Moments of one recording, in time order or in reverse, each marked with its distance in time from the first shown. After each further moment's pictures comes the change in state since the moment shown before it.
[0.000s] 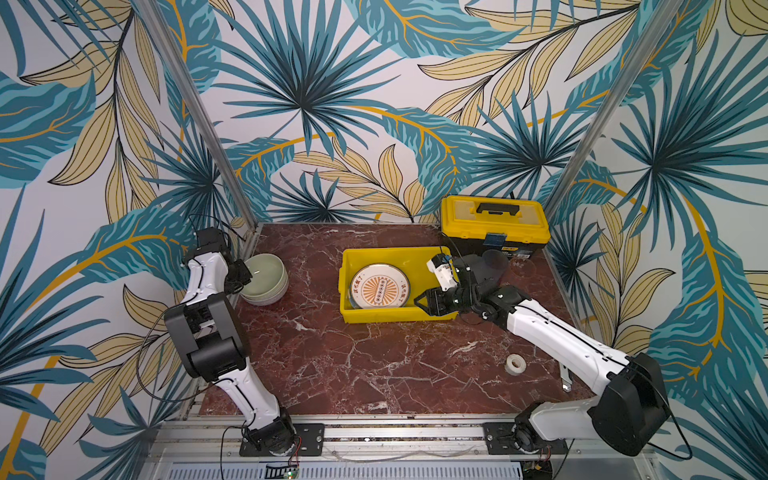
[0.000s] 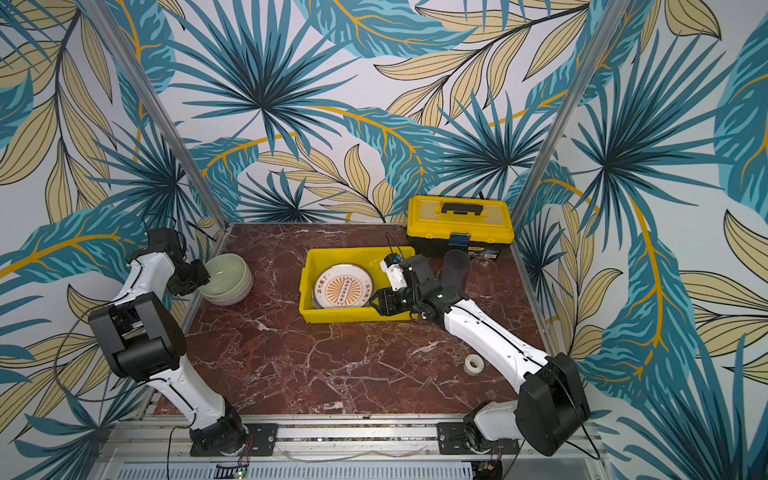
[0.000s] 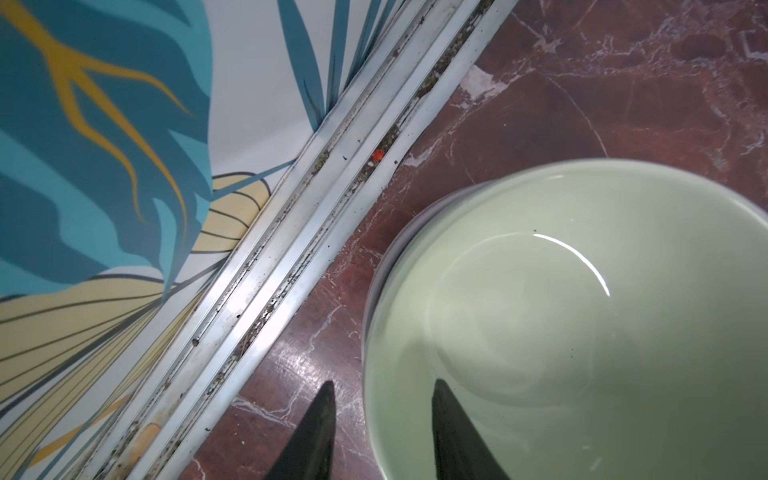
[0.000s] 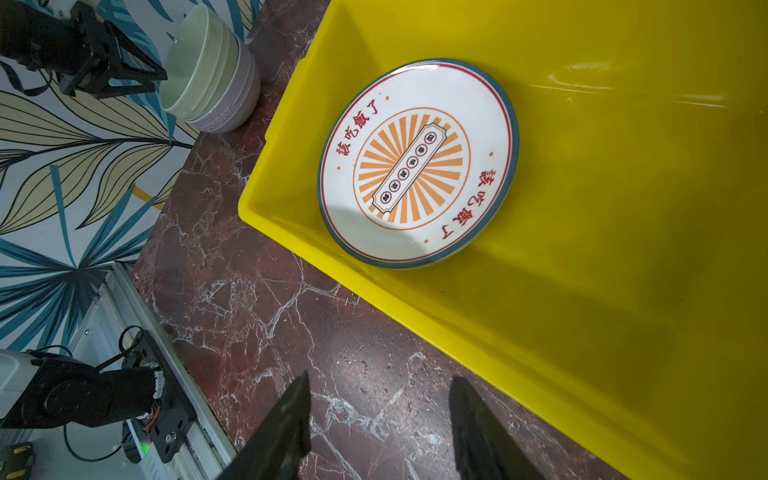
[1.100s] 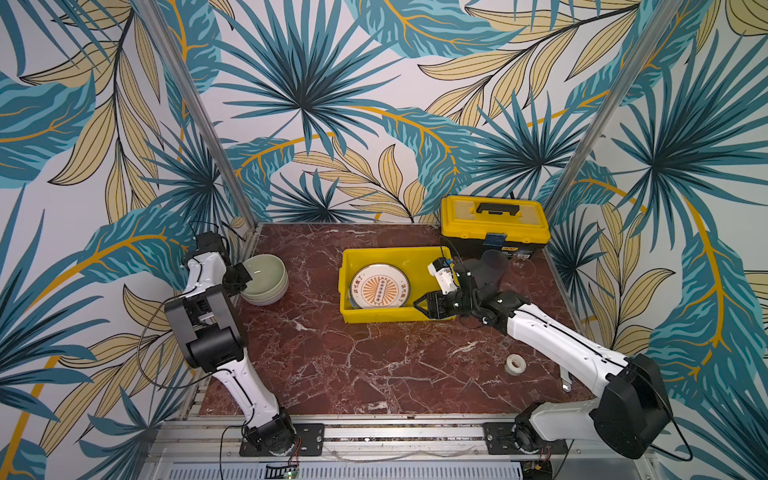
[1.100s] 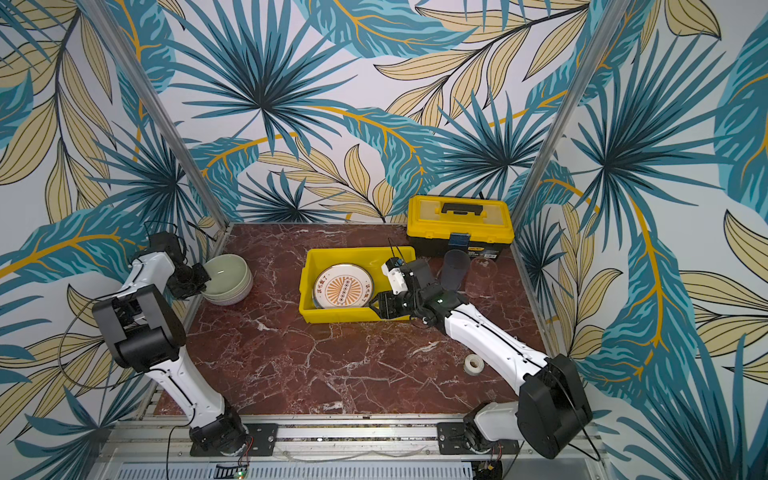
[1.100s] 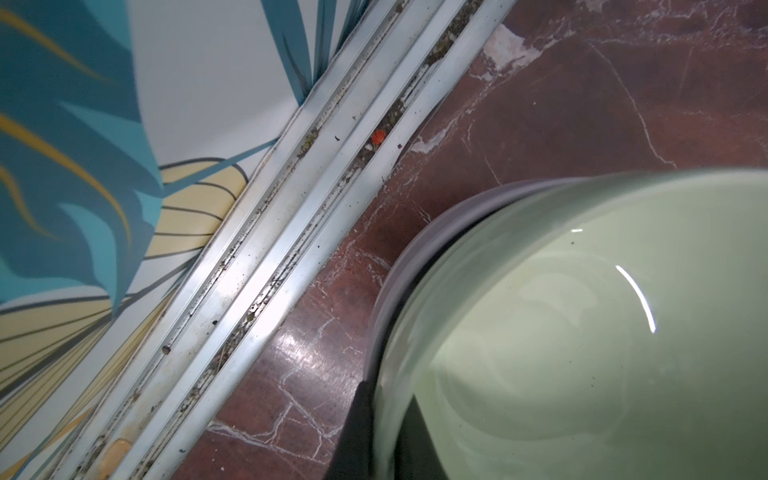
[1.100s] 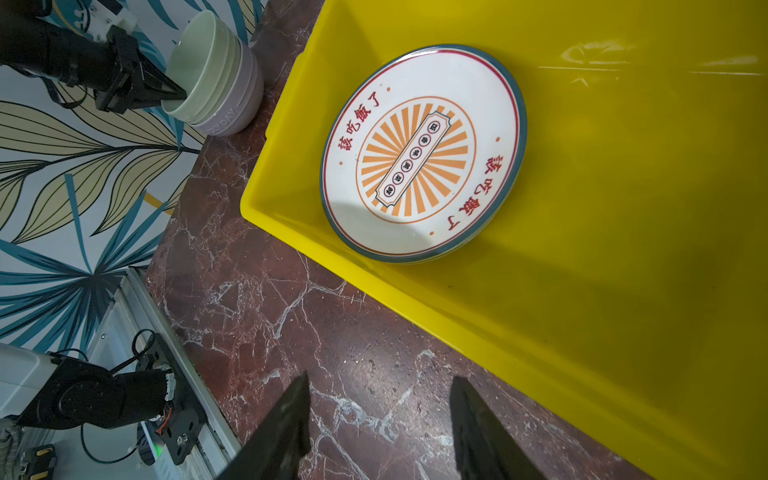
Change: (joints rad) left arm 0.017 0.089 0.037 -0.015 0.068 0.000; right arm 0.000 -0.016 -0.062 0.061 -0.011 0.040
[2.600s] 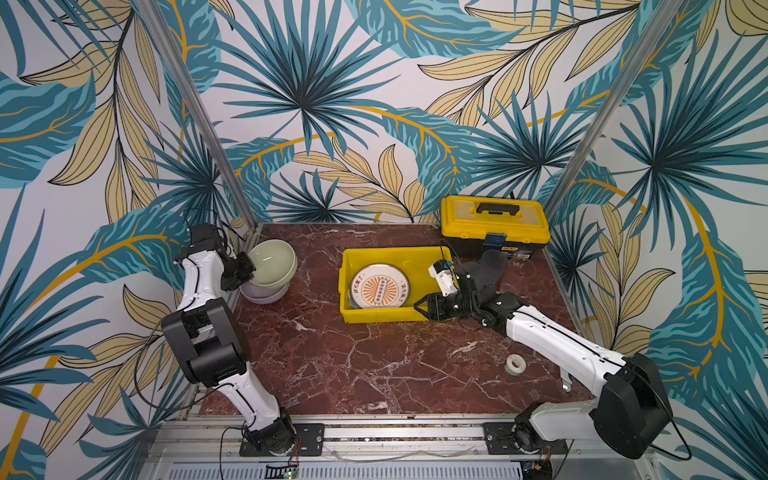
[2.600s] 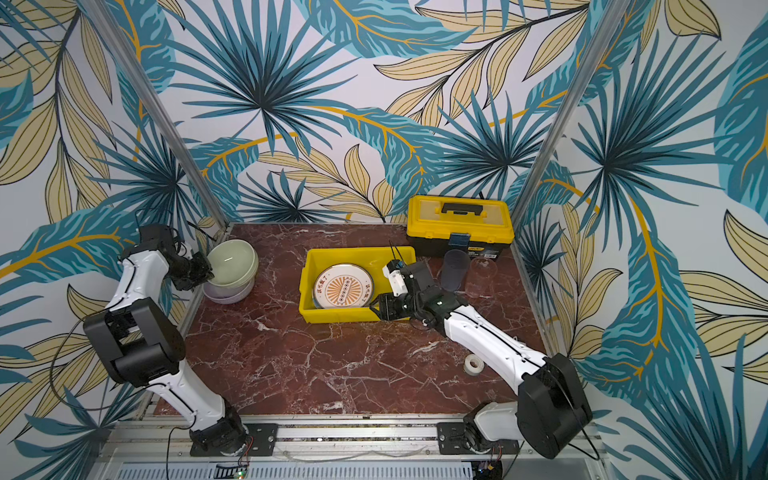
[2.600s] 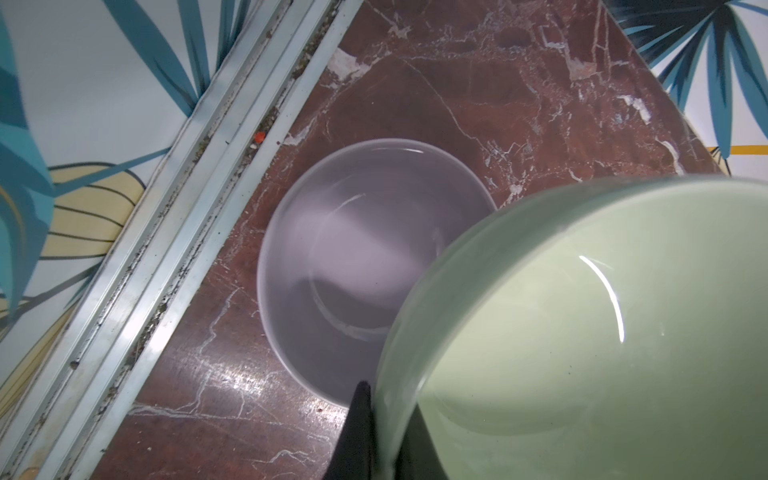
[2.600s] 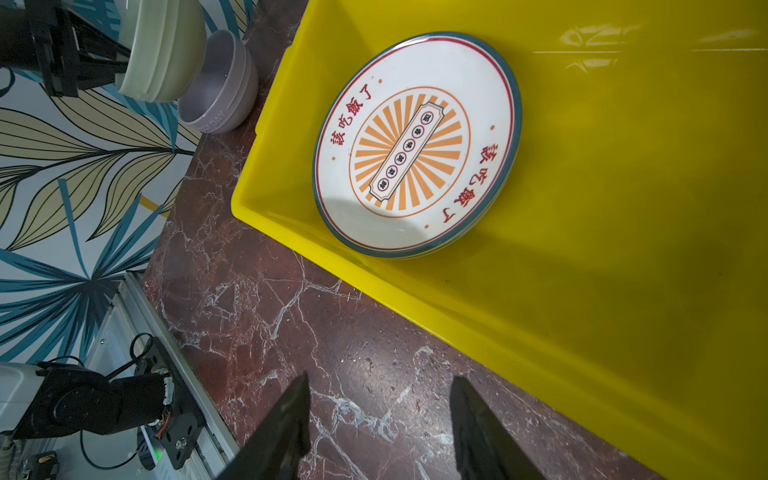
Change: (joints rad) left arm -0.031 -0.153 0.001 -0.041 0.229 0.024; right arm 0.000 0.000 -0.029 0.022 0.009 0.021
